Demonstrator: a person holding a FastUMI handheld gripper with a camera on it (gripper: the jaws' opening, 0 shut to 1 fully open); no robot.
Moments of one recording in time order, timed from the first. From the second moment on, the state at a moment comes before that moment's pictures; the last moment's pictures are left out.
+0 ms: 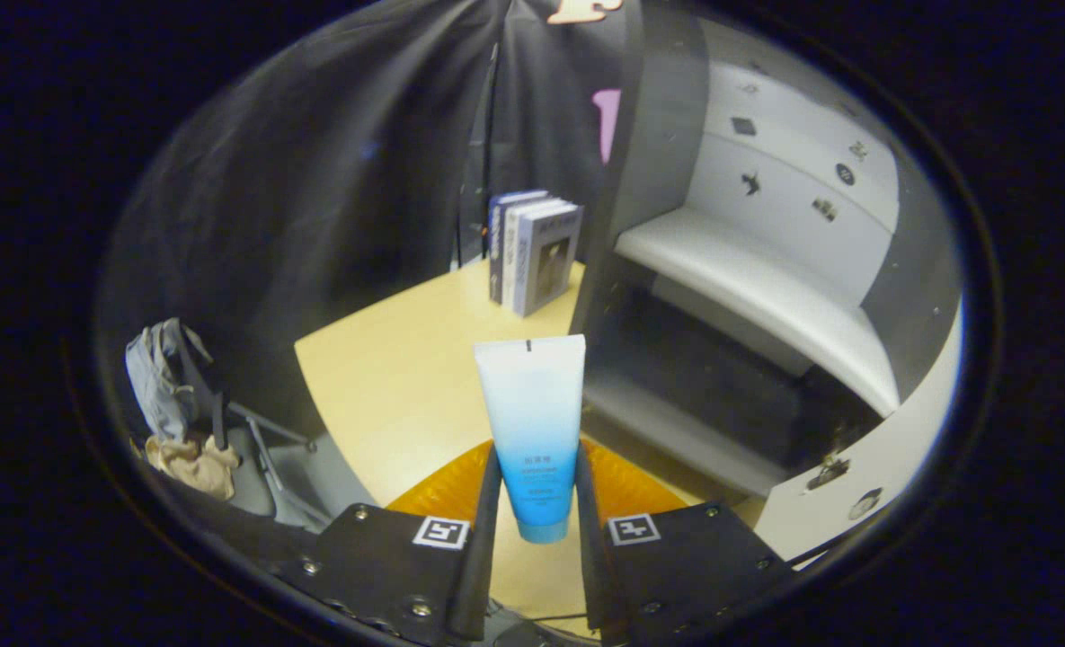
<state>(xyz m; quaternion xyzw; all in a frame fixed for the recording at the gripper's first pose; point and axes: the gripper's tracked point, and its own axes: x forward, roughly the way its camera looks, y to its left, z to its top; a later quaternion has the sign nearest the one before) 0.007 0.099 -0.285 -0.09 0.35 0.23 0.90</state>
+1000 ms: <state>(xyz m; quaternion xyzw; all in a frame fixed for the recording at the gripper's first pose) 0.206 -0.011 -0.197 0.09 0.14 0.02 0.99</state>
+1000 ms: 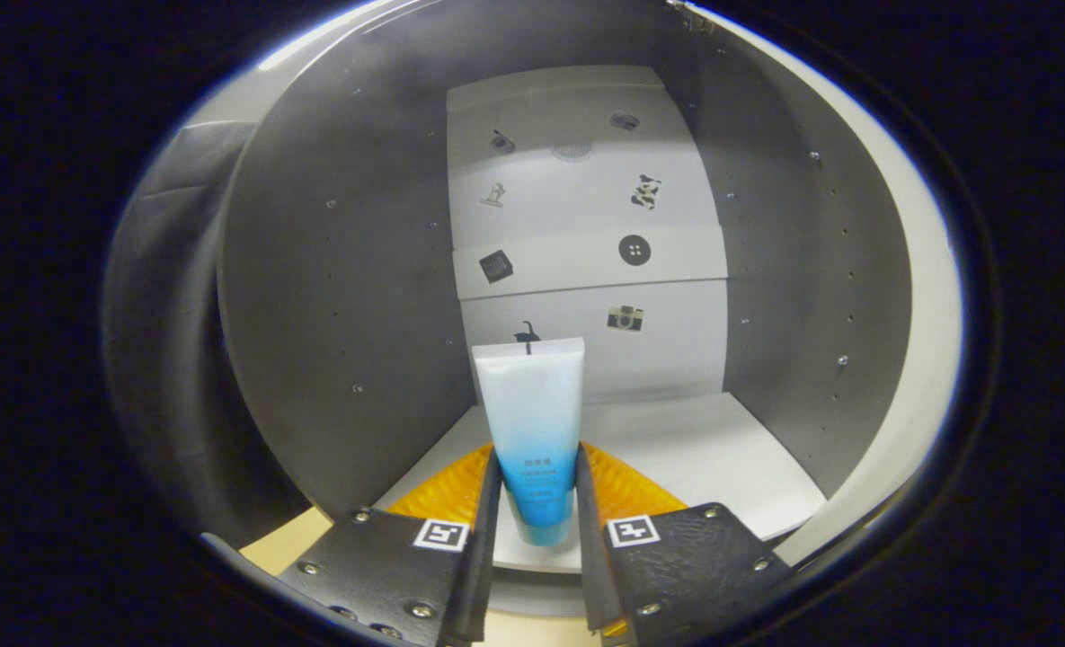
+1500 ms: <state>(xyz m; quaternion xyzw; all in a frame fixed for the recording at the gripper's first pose) 0.203 0.001 -0.212 0.08 0.12 0.03 0.99</state>
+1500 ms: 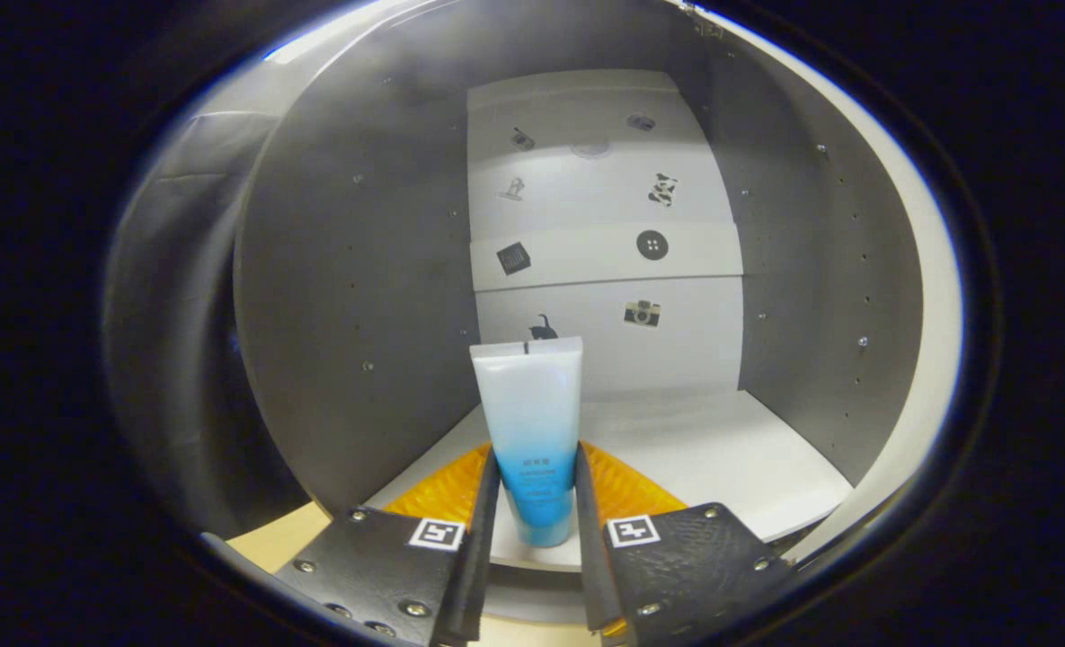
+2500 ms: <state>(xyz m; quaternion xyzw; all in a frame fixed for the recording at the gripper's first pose) 0.048 -0.026 -0.074 0.05 0.03 -0.04 1.00</state>
